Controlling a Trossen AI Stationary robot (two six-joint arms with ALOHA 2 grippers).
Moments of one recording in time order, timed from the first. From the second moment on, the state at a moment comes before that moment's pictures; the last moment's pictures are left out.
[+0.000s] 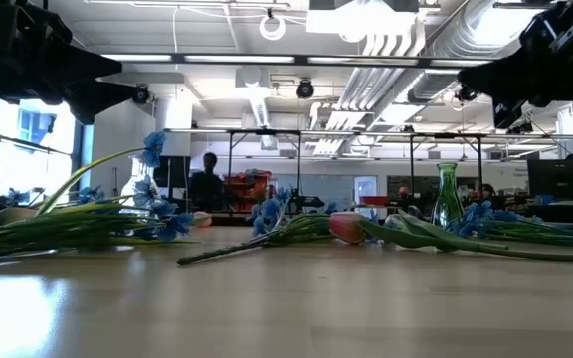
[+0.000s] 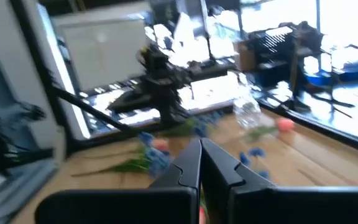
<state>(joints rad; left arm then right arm) -0.04 0.01 0.01 0.04 -0.21 -0.10 0.13 0.25 0.01 0.30 0.28 0.18</state>
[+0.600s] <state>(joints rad) -0.04 0.02 0.01 0.01 -0.04 -0.02 0.20 0.64 0.17 0.48 0.43 0.18</state>
